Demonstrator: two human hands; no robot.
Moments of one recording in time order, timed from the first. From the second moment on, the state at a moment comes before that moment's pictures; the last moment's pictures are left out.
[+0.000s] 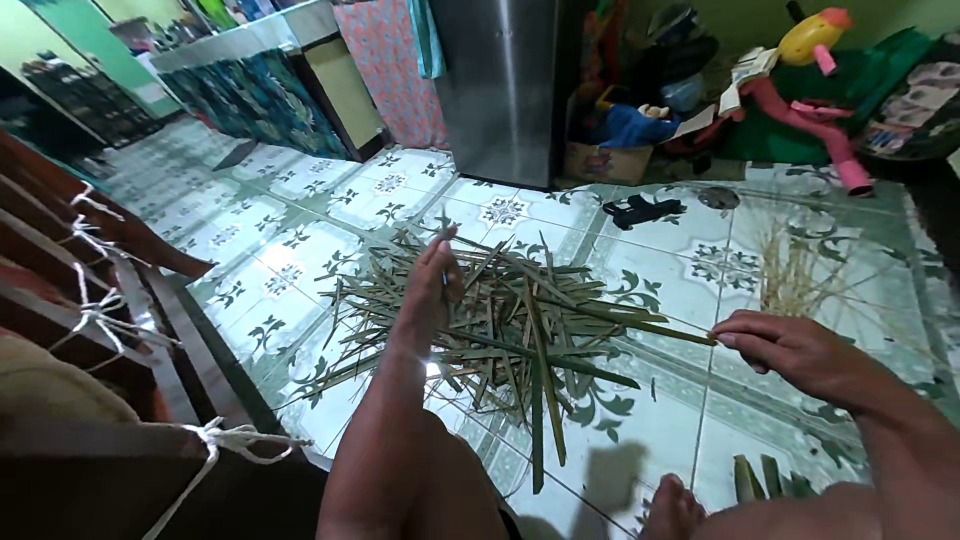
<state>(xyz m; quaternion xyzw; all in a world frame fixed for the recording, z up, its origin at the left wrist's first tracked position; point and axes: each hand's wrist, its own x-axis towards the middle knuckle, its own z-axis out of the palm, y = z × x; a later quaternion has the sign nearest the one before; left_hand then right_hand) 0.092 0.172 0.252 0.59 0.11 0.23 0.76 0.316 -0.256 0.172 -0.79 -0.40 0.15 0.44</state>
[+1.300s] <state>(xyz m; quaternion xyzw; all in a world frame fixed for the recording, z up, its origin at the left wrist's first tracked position) 0.136 0.083 0.232 0.64 0.07 -0.01 0.77 0.273 -0.145 0.197 -0.71 -0.45 0.19 0.50</state>
